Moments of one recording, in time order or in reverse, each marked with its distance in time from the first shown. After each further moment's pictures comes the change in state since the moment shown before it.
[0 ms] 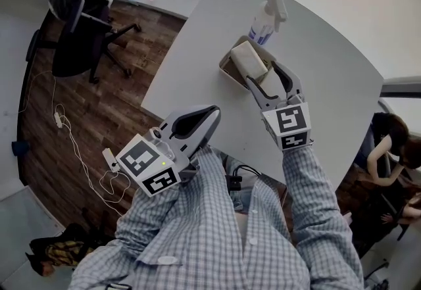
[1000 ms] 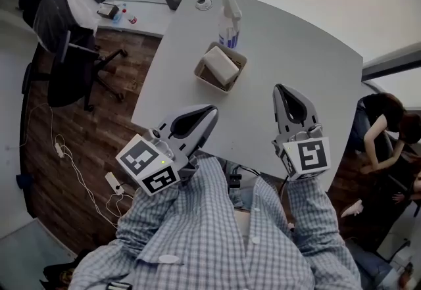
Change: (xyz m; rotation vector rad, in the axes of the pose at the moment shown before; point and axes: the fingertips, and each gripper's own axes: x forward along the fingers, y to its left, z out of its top) left arm 0.031 -0.045 0.007 0.078 0.026 -0.125; right arm -0.141 -0.038 0.023 0.106 -0.223 -0.221
